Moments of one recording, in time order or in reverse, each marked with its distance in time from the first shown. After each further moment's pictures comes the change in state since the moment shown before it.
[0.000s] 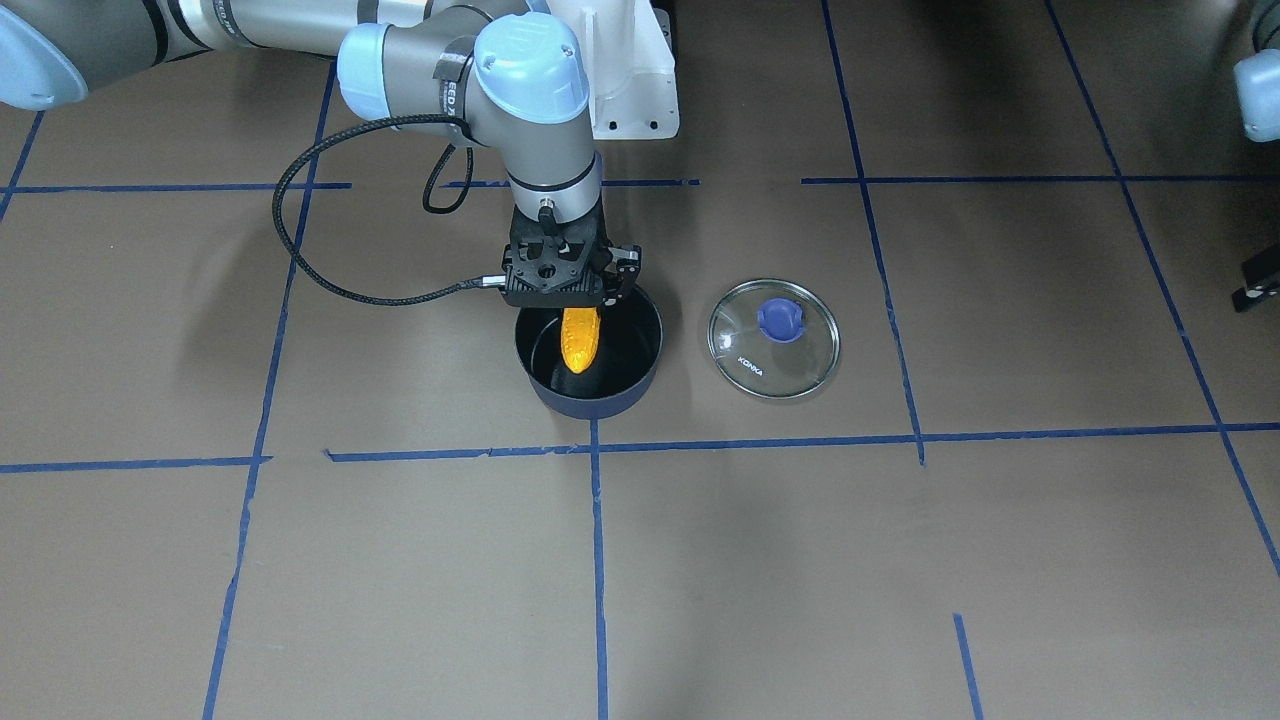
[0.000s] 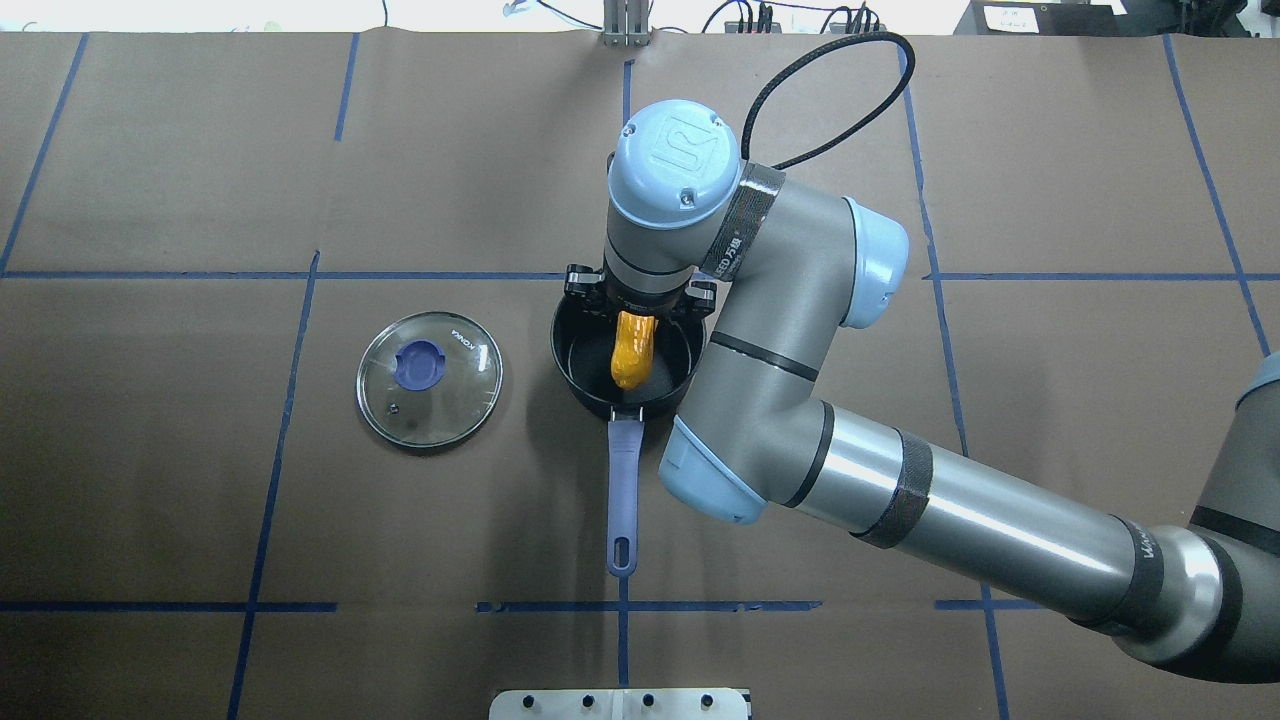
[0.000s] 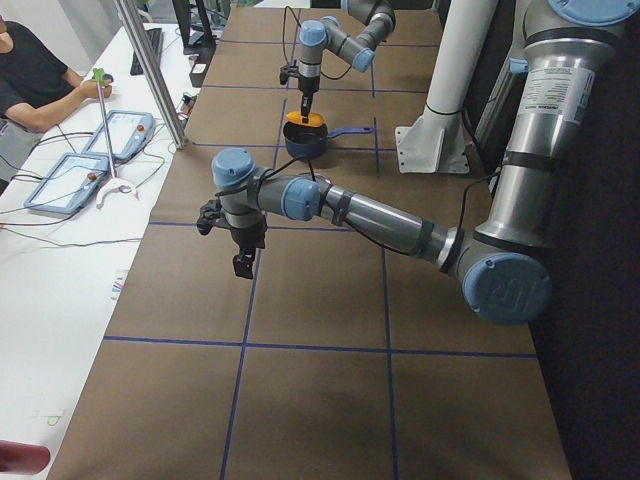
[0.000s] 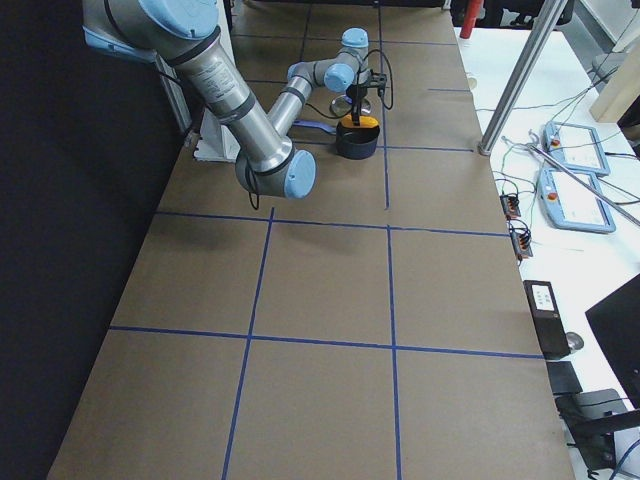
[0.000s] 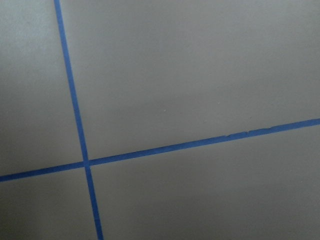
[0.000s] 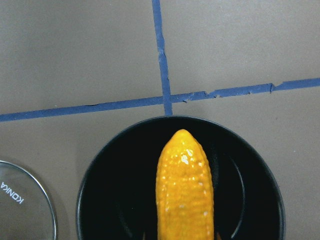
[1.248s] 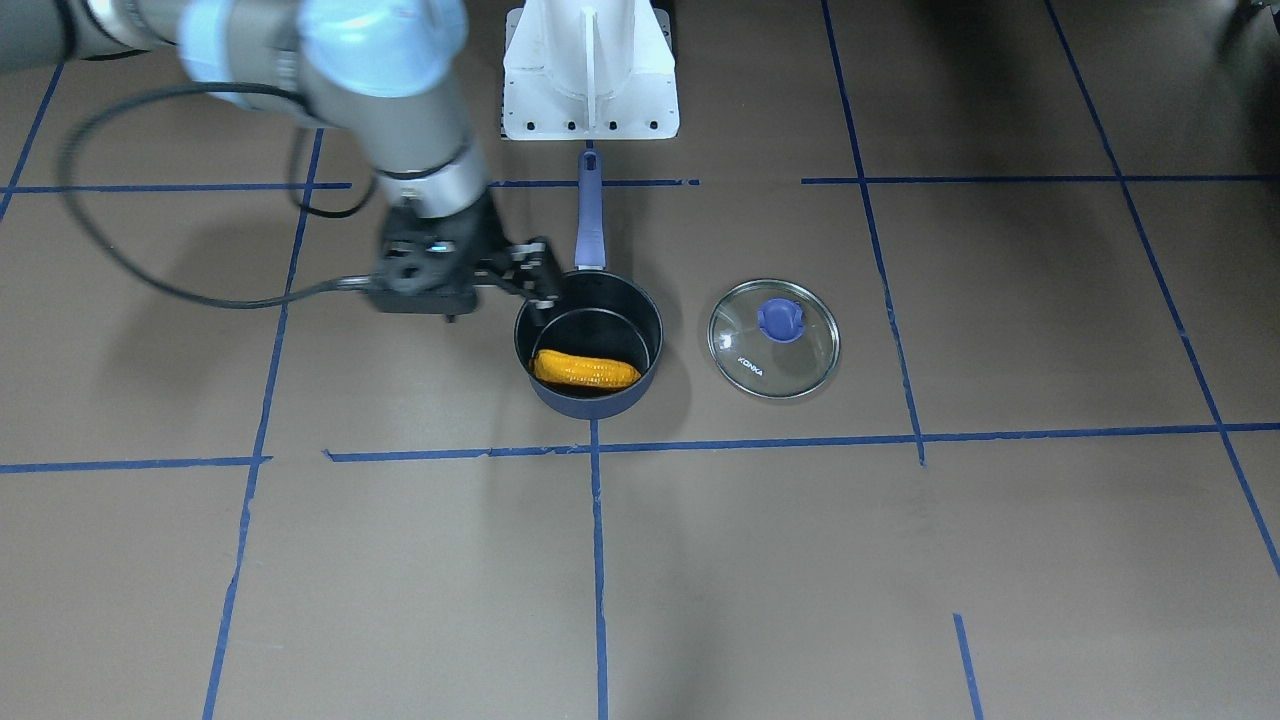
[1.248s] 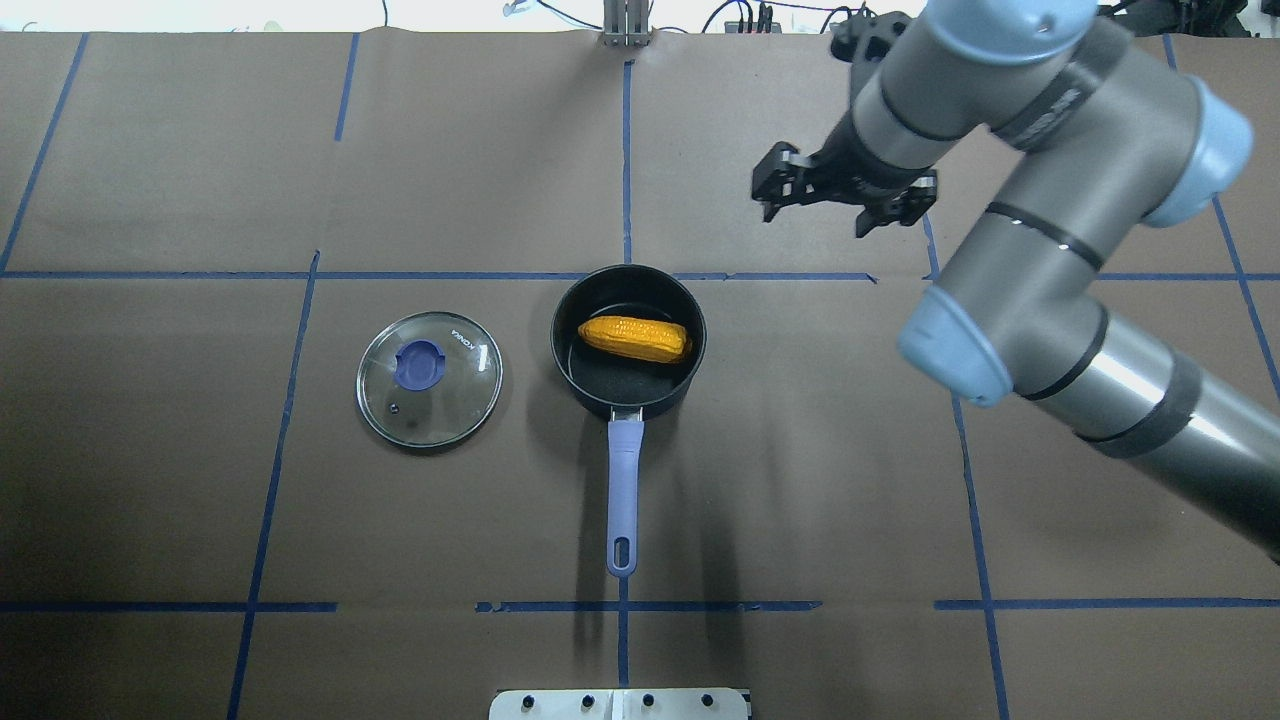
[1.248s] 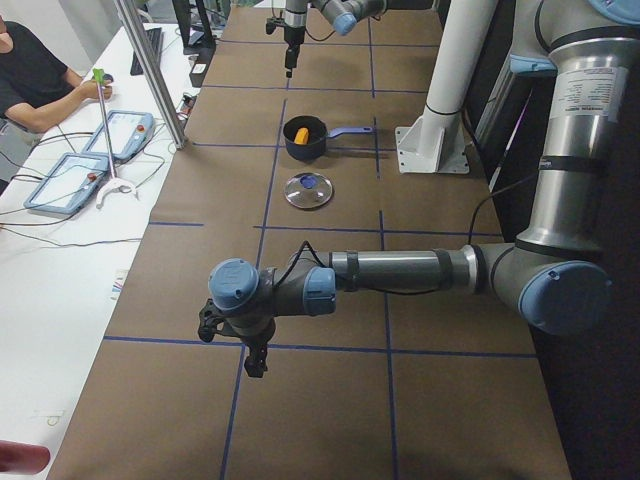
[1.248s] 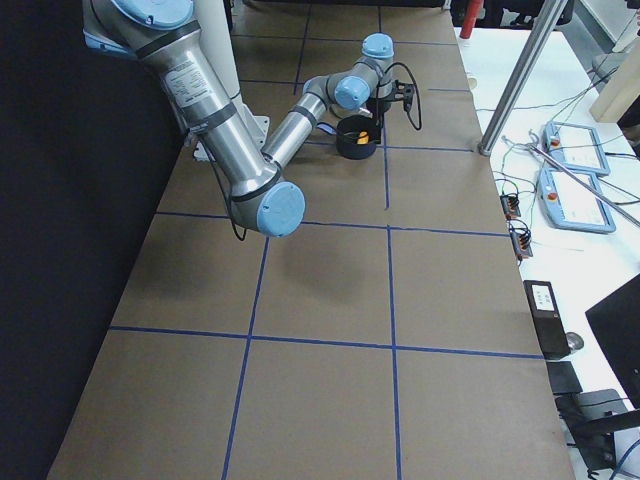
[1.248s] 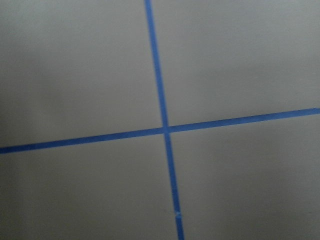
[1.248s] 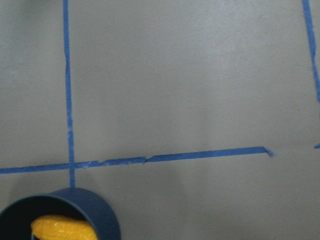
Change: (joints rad) left arm -0.164 0.118 0.187 -0.113 -0.041 0.144; right arm 0.300 -0.278 0.248 -0.009 0.201 -0.223
